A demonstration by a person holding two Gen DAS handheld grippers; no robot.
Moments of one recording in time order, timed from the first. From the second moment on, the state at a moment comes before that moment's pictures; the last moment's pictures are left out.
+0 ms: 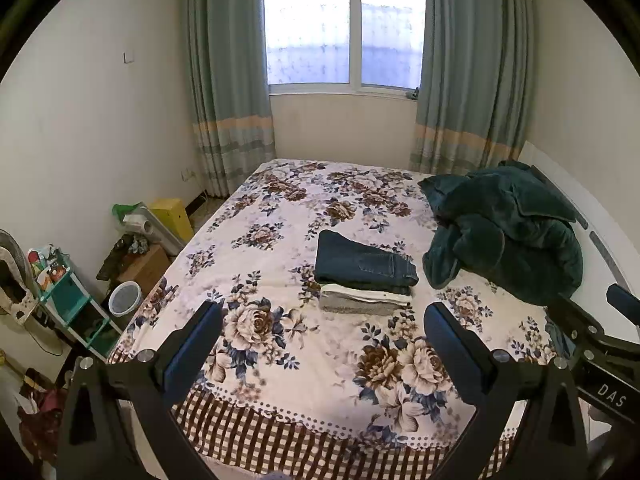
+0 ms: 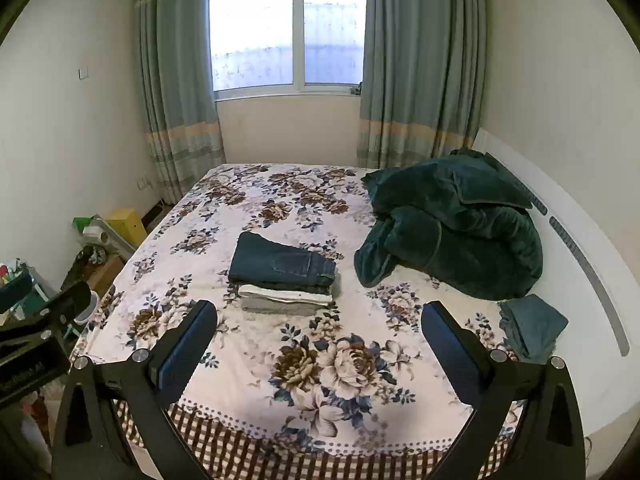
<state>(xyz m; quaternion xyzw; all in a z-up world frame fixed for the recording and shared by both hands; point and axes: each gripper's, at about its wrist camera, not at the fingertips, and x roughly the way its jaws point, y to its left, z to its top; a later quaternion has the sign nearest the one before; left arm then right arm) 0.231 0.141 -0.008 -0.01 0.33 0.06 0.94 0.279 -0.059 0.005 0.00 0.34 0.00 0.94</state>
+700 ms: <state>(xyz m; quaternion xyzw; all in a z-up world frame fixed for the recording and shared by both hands) 0.218 0.139 -0.006 0.00 0.33 0.07 0.94 0.270 -0.043 0.004 0.01 0.34 0.01 0.94</state>
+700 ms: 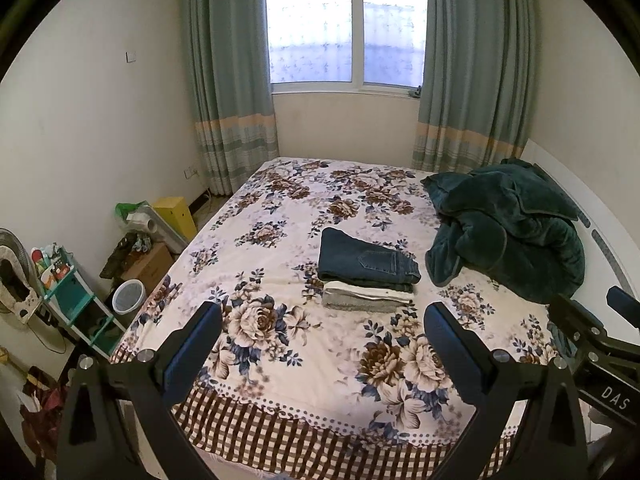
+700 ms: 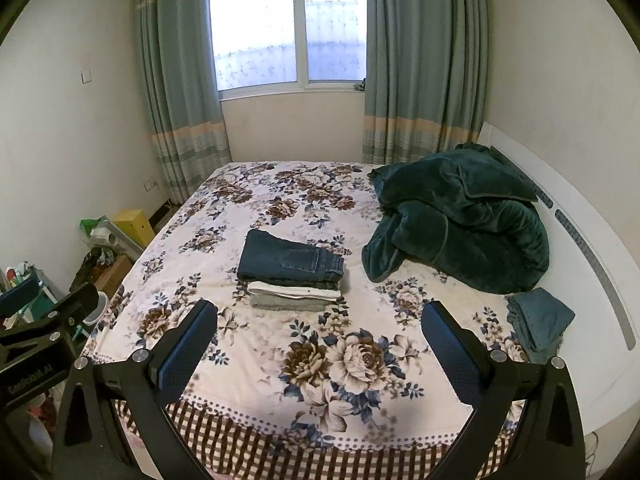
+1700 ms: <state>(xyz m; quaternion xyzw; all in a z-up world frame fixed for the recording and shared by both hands) 0.218 0.144 -0.005 0.00 0.33 0.07 0.94 0.267 -0.043 0.006 0.01 0.34 0.01 0.94</state>
